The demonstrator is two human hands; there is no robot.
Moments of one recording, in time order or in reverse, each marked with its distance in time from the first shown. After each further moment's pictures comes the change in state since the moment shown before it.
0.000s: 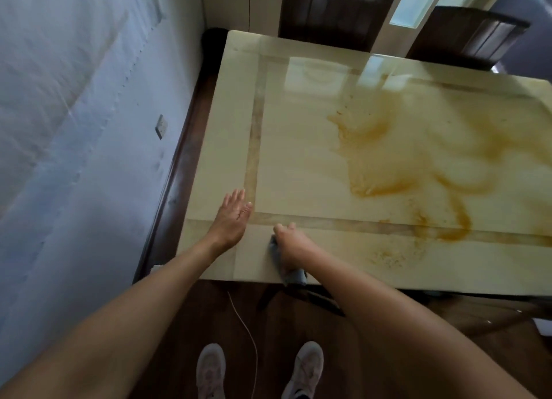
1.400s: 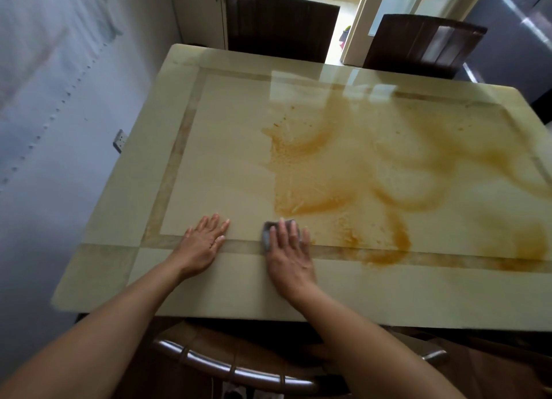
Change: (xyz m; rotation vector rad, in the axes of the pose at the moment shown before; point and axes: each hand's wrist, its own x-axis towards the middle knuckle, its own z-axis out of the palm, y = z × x) left_hand 0.051 0.088 0.104 0.455 -0.140 -0.027; right_hand 0.013 0.195 -0.002 -0.318 0.515 -0.076
